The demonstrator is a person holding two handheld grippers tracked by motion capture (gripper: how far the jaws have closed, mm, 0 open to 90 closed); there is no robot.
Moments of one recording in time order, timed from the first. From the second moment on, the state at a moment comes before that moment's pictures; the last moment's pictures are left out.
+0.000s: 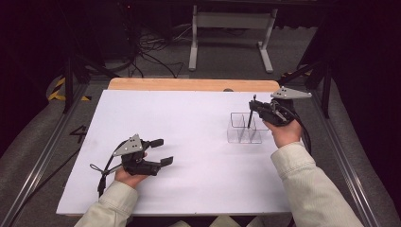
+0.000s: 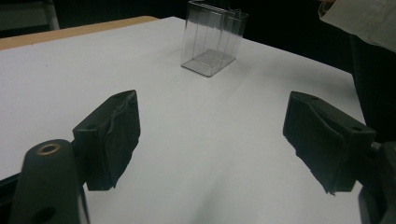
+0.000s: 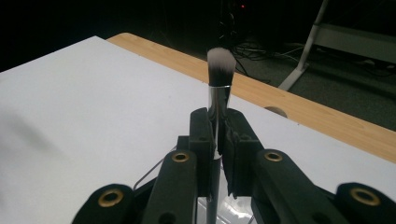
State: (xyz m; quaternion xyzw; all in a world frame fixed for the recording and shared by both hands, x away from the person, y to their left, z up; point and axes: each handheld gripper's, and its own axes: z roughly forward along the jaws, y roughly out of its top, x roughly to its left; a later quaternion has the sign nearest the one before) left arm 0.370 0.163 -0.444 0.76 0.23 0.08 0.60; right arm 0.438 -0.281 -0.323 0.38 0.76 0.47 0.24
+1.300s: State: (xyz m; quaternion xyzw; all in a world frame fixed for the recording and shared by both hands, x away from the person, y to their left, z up) left arm 0.364 0.176 -0.436 0.75 0.24 0.08 0.60; right arm 0.385 -0.324 -0.318 0.32 0.75 0.53 0.24
